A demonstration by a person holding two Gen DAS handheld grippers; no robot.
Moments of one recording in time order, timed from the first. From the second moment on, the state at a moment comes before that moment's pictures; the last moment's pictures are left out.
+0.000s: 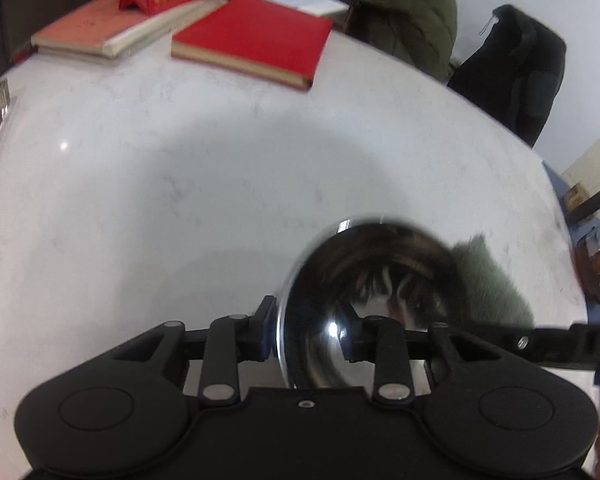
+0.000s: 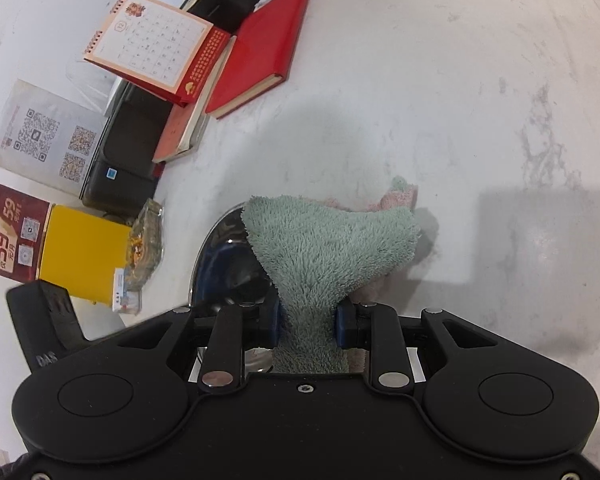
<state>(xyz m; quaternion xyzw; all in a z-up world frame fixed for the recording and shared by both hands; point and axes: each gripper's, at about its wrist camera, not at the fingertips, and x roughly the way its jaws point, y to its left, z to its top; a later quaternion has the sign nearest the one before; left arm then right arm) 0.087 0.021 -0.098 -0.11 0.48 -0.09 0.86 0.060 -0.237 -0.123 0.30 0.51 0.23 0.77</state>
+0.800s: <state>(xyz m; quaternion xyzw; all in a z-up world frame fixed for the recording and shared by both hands) 0.087 0.035 -0.110 -0.10 0.52 -0.10 0.84 0.118 -0.197 -0.106 0.17 0.51 0.30 0.78</state>
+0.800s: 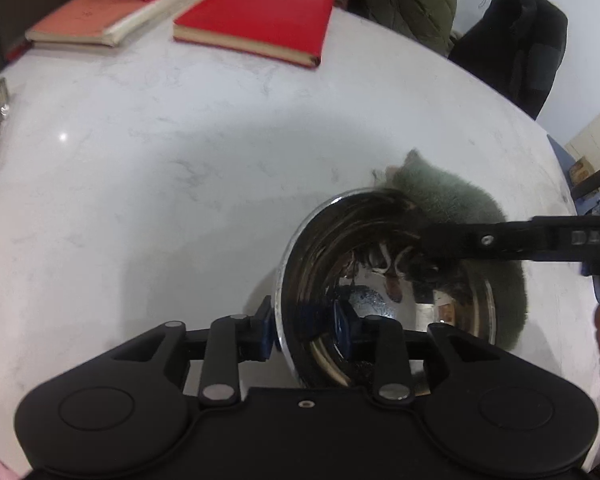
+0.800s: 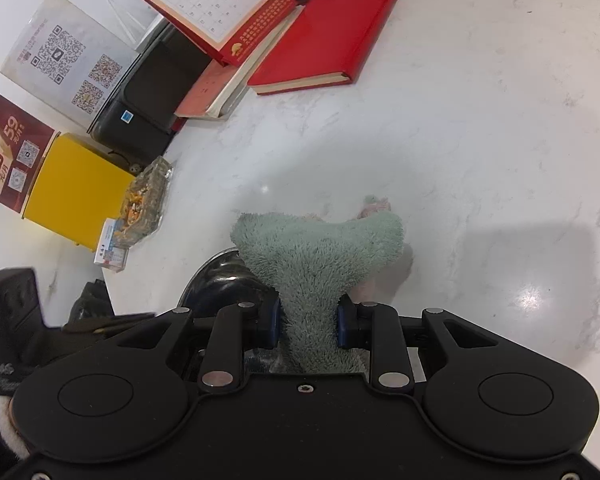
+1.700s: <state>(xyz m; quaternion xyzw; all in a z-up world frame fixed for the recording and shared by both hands) 0.074 0.017 -0.110 -0.14 0.50 -0.05 0.85 0.091 -0.227 -0.110 0.26 0.51 0.24 0.79</state>
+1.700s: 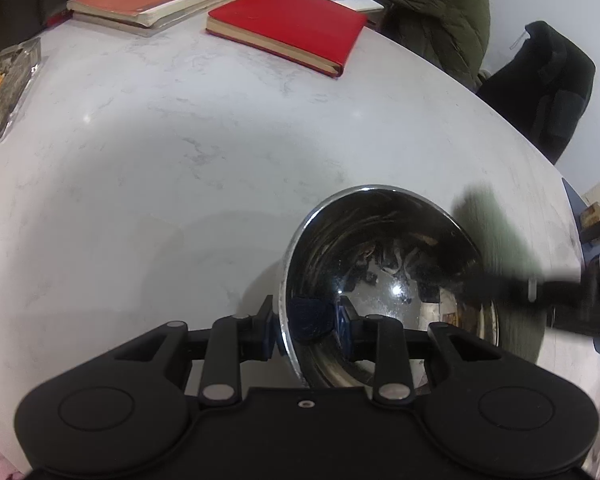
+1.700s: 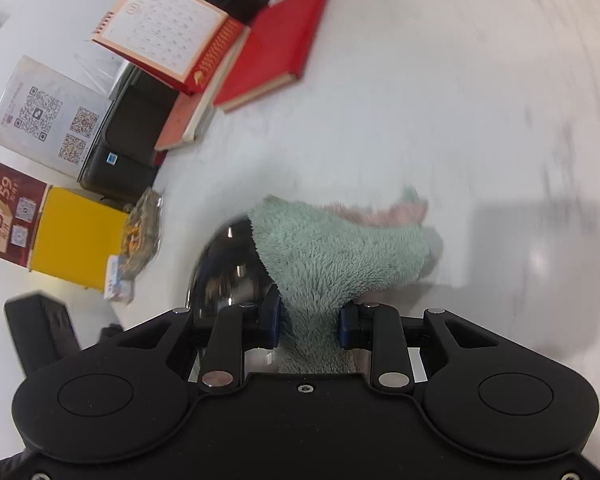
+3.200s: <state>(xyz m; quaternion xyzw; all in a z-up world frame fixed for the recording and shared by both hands) 0.073 0.011 -0.111 -0.15 0.49 -0.03 0.86 0.073 -0.231 -0.105 0.26 0.52 0.23 0.78</state>
